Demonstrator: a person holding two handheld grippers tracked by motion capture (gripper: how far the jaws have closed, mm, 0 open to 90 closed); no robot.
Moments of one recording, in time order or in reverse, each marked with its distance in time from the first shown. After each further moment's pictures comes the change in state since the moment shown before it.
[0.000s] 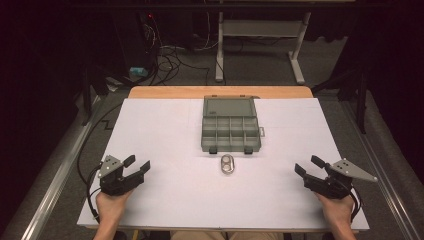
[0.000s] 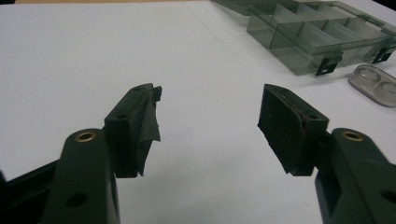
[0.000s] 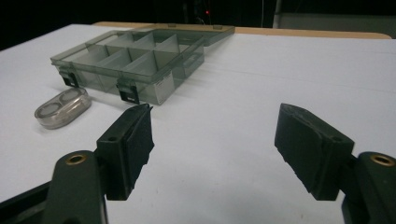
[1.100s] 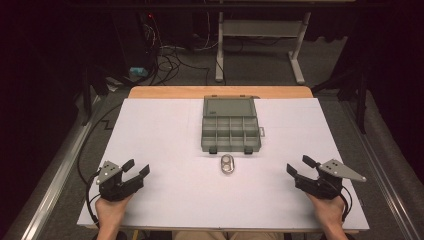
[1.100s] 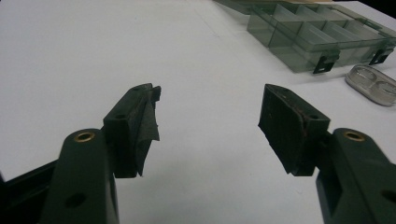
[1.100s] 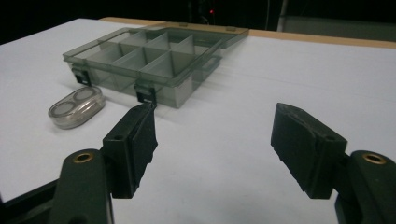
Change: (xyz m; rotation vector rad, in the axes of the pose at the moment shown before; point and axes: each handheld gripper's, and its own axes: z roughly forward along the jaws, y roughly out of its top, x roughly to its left) left arm -0.002 -0.010 -0.004 -0.015 -0.010 -0.033; right arm 0.025 0.007 0.011 0.022 0.007 -0.047
